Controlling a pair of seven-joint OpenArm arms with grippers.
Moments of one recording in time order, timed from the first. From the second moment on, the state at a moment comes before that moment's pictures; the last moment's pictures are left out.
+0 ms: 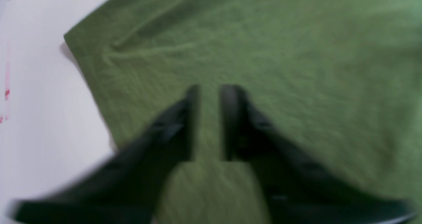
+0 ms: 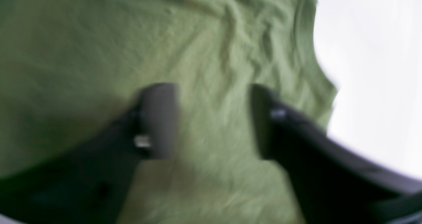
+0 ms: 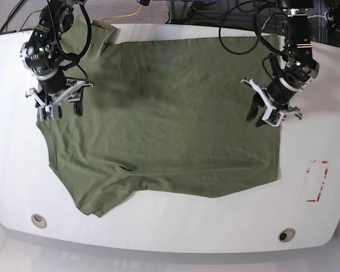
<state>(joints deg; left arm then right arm) 13.3 -12.6 -14.2 99.8 -5.9 -37.1 24.6 -15.0 3.9 33.8 111.4 17.1 31.6 -47.7</state>
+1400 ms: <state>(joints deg) 25.0 -15.7 -35.2 105.0 -48.9 -36.2 46.3 -20.0 6.8 62.1 93.9 43.4 32.7 -63.0</state>
